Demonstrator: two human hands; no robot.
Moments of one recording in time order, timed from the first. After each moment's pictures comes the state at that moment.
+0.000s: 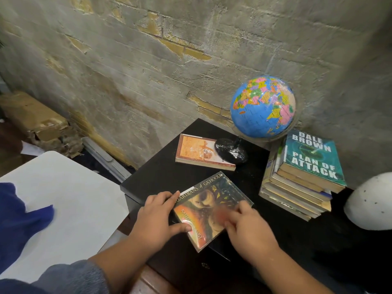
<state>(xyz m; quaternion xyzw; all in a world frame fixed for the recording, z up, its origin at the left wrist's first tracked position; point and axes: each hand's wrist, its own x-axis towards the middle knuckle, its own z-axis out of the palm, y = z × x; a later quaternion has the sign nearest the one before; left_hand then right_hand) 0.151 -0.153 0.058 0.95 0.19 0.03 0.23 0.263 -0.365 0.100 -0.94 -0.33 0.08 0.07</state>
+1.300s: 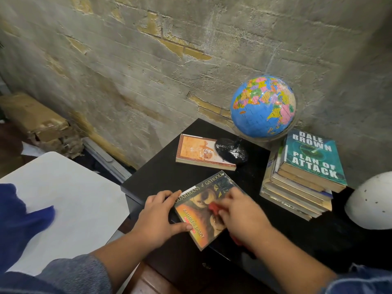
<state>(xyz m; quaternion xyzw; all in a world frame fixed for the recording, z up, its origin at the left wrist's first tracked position) 0.155 -0.148 0.058 0.93 0.19 0.01 0.31 0.278 -0.337 0.119 -0.92 -0.37 0.10 0.06</state>
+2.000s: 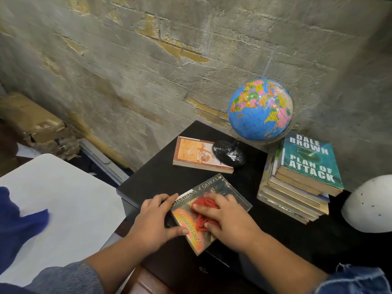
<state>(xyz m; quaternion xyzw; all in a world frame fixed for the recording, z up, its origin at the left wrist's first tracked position) 0.156 -0.147 0.056 0.93 0.19 0.01 0.31 0.281 -0.336 0.109 -0.87 -0.48 0.11 0.04</state>
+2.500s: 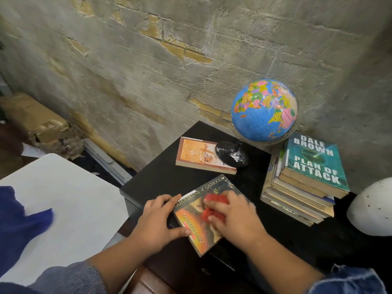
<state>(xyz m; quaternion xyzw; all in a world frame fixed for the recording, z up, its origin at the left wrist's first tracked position) 0.155 -0.145 0.057 0.93 0.19 0.01 0.32 0.285 -0.337 0.100 -0.91 -0.40 0.07 0.04</state>
